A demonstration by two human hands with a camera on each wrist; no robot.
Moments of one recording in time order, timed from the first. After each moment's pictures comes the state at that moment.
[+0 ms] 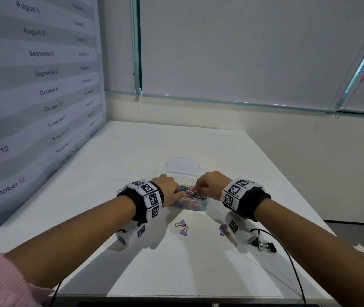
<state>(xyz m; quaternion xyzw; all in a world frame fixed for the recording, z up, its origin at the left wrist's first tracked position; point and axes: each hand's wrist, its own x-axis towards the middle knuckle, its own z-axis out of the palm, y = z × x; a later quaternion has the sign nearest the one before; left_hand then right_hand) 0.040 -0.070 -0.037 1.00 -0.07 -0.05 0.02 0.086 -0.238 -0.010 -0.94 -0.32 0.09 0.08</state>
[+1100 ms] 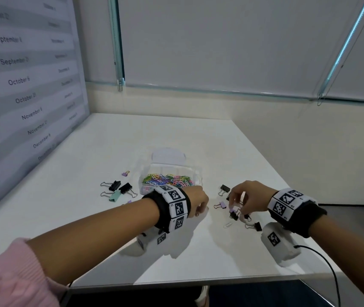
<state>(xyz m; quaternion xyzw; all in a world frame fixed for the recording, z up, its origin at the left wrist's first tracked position) 0.016 -0.173 -0.025 0.96 -0.24 -0.16 0.00 0.059 -0.368 -0.018 -0.95 -0.23 0.18 0.08</state>
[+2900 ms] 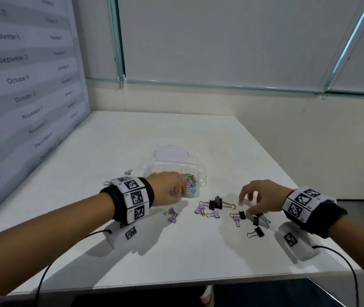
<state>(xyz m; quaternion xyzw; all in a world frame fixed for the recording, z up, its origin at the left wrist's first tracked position) 0.006 -0.096 -0.018 0.97 -0.21 -0.07 0.11 0.062 -0.385 -0.020 -0.96 -0.22 0.18 0.08</state>
